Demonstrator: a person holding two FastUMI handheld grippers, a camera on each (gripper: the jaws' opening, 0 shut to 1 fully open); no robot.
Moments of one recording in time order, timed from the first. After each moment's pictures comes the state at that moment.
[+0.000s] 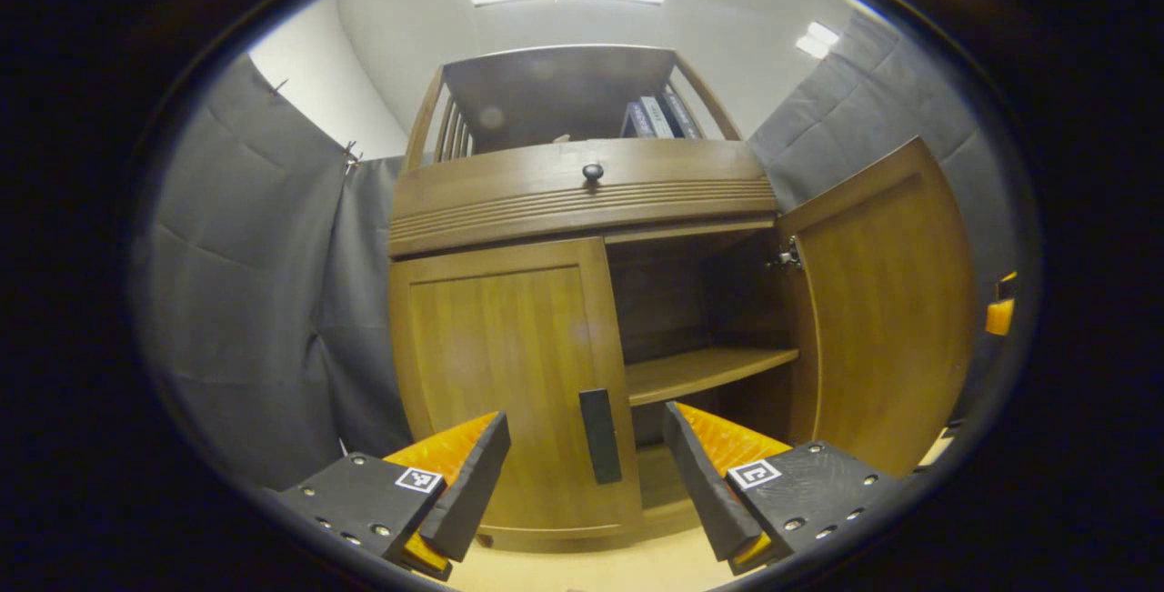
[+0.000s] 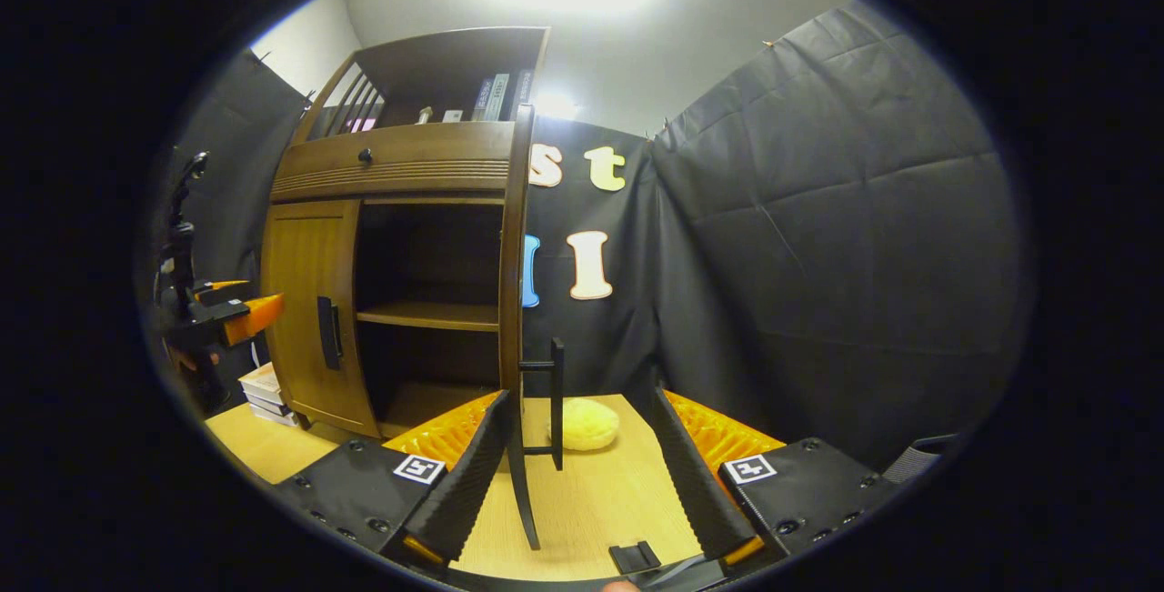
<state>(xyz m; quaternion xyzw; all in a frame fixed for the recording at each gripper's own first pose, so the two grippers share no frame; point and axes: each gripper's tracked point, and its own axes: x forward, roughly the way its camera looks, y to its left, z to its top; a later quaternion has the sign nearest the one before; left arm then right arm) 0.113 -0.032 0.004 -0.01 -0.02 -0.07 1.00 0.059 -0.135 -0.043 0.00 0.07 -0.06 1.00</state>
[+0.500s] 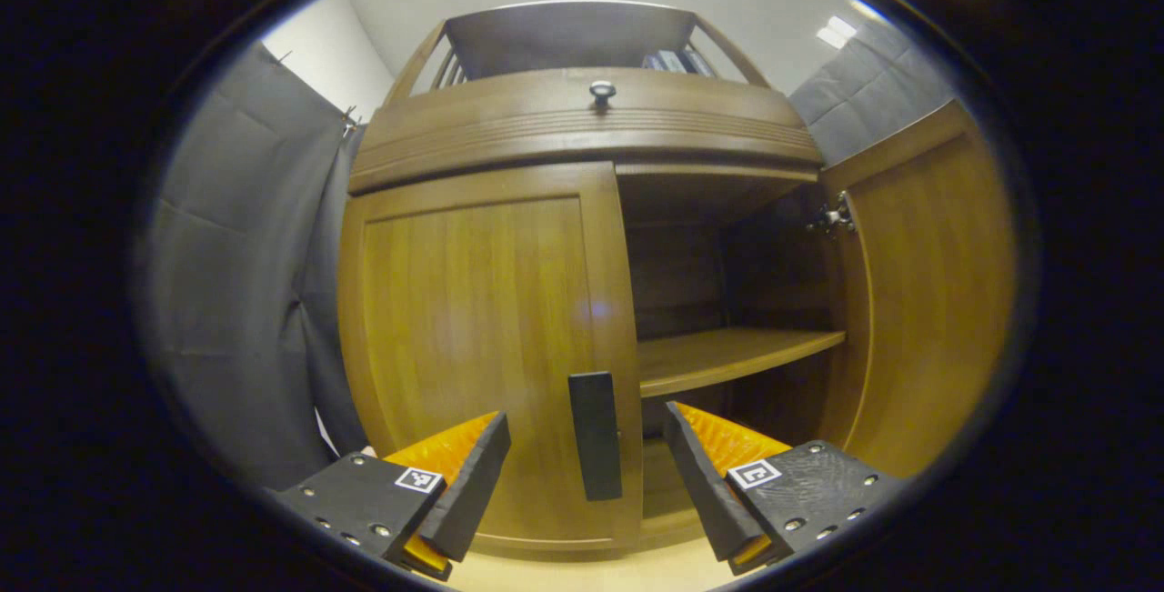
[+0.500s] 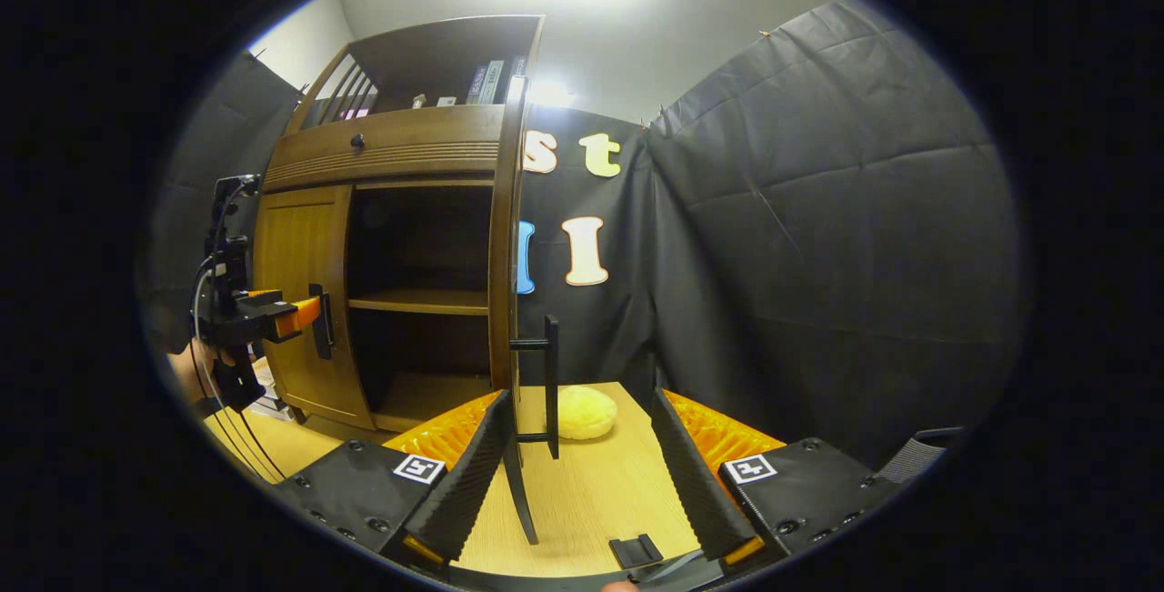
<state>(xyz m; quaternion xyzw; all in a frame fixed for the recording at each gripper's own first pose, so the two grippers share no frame) 0.131 -0.039 -0.022 -0.03 0.03 -0.06 1.00 0.068 -0.135 -0.063 0.00 0.09 -0.07 0.99</state>
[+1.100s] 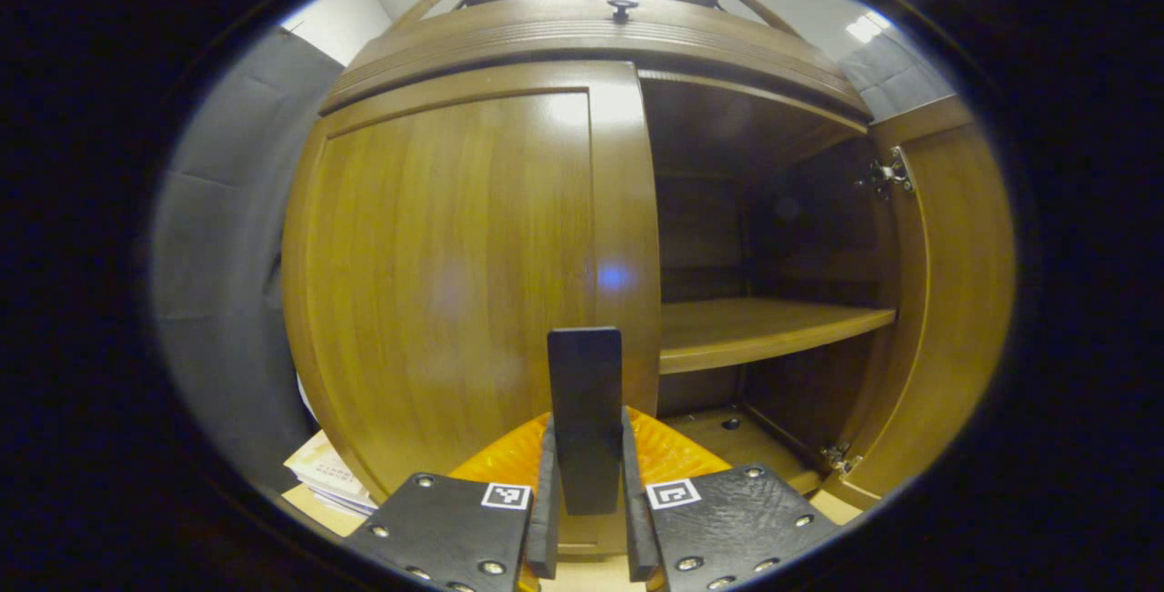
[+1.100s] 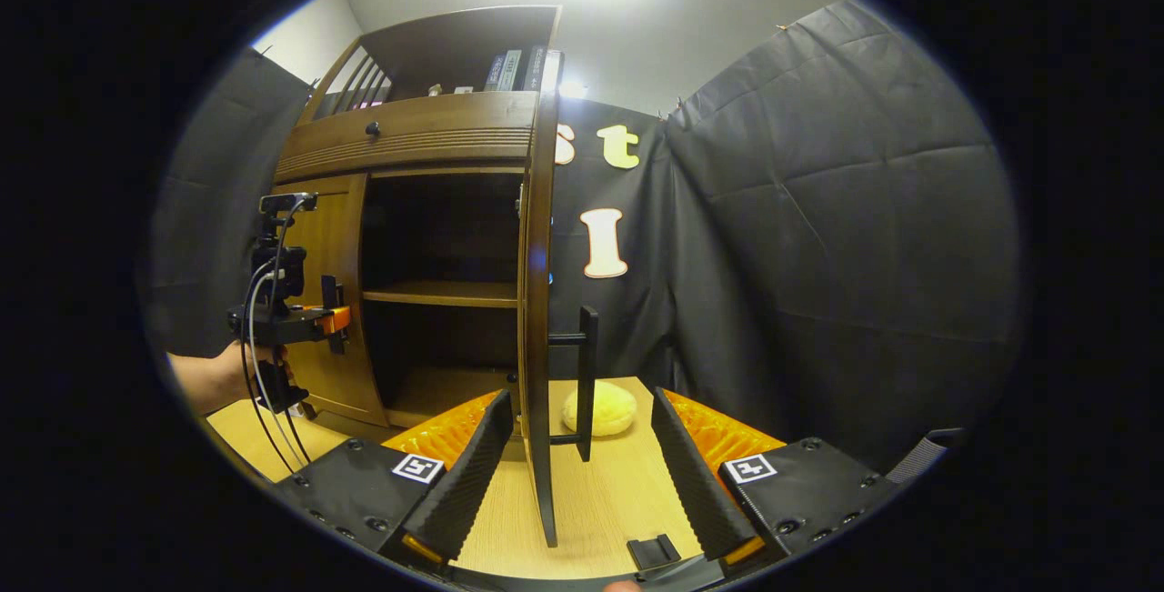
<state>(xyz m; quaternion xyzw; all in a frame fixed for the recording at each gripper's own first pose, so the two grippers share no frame) 0.136 -0.049 -0.054 -0.06 0.10 -0.06 0.99 0.080 -0.114 -0.070 0.00 0.10 -0.04 0.99</state>
